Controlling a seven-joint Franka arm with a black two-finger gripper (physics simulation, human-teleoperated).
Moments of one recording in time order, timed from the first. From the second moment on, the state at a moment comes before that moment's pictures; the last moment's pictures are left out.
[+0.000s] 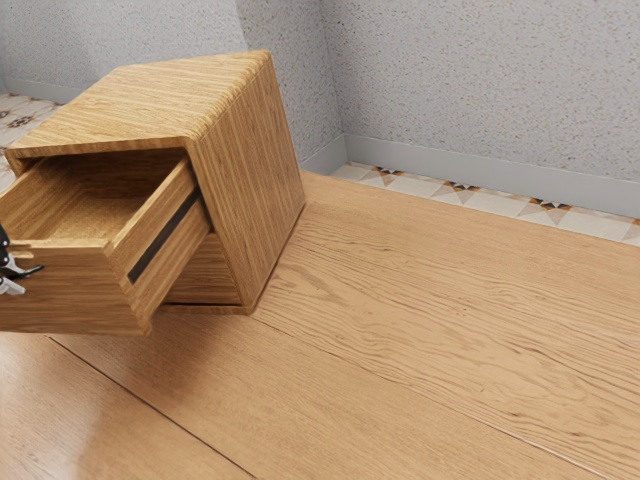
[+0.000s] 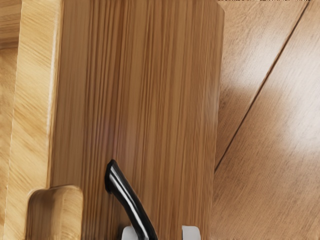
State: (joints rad) arm 0.27 -0.82 0.20 -2.31 0.14 1.99 1.48
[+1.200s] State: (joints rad) arm 0.27 -0.91 0.17 -2.23 0.13 1.79 1.50
